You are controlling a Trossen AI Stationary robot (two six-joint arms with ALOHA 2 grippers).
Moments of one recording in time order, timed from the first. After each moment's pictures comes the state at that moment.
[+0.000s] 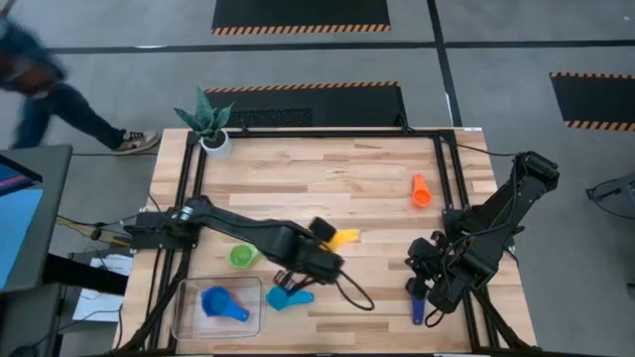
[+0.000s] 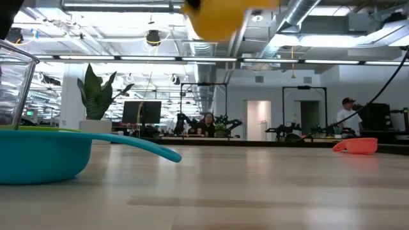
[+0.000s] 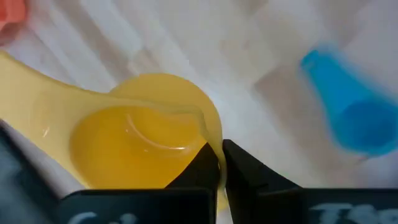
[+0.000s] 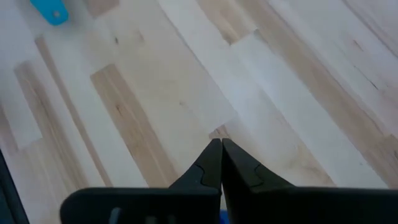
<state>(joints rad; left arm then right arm) -0.38 2.14 2.36 -1.55 -0.21 0.29 0.88 1.33 0.99 -1.03 0.58 1.45</state>
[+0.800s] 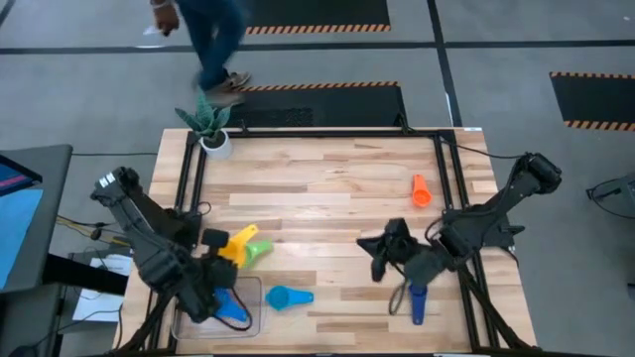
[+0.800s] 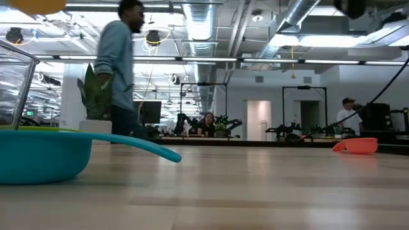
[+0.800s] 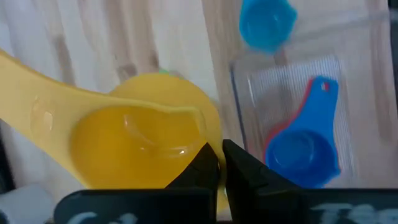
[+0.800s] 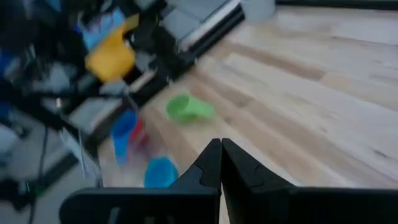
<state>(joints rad) -0.84 1.50 1.51 -1.52 -0.31 -0.64 0.62 1.33 0.99 -0.24 0.90 1.07</state>
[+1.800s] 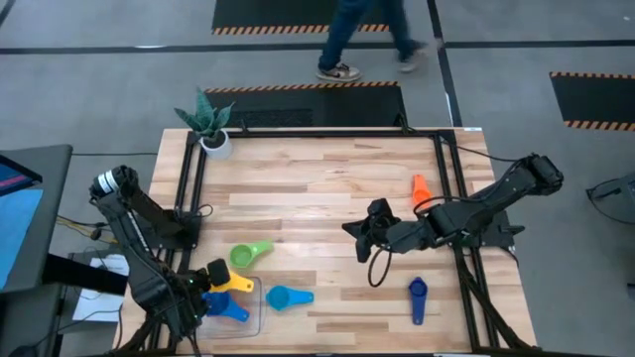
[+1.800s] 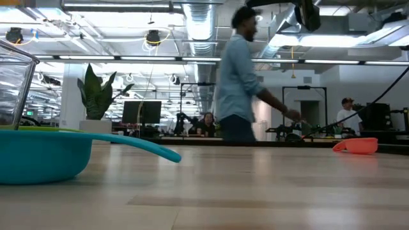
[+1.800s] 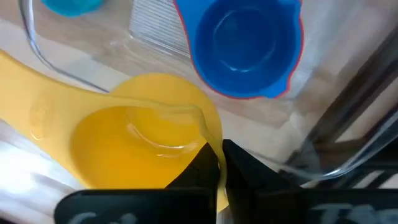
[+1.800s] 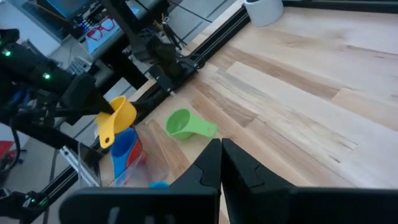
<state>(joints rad) -1.03 1.47 1.22 -1.38 -0.21 0.16 0.41 1.33 0.99 -0.13 0.65 0.91</state>
